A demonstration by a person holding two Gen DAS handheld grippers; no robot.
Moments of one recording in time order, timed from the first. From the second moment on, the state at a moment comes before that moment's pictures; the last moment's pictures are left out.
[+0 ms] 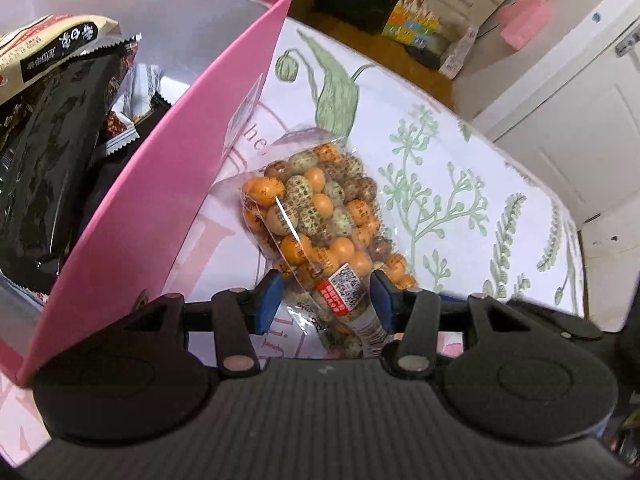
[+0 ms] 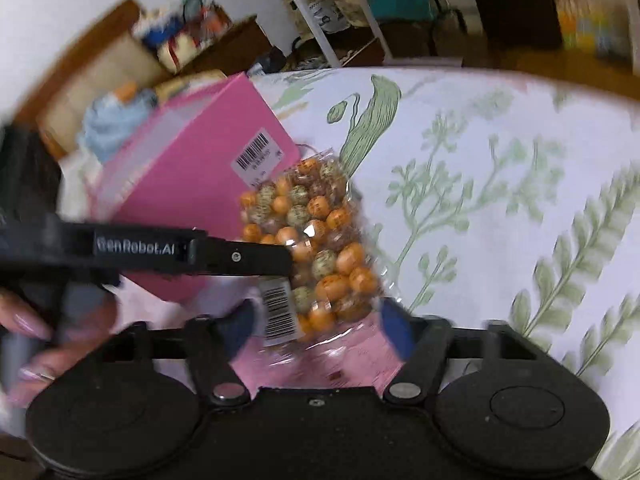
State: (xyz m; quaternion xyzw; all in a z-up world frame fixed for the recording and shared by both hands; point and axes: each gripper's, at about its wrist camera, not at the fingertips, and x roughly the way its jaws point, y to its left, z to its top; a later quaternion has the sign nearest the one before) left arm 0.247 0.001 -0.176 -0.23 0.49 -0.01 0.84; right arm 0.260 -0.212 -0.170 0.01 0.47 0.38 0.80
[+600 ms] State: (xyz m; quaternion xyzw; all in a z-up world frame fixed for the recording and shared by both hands) left arm 0.255 0.002 -0.186 -0.24 0.50 -0.03 0.83; right arm 0.245 -0.174 -0.183 -0.10 0.40 0.34 0.84
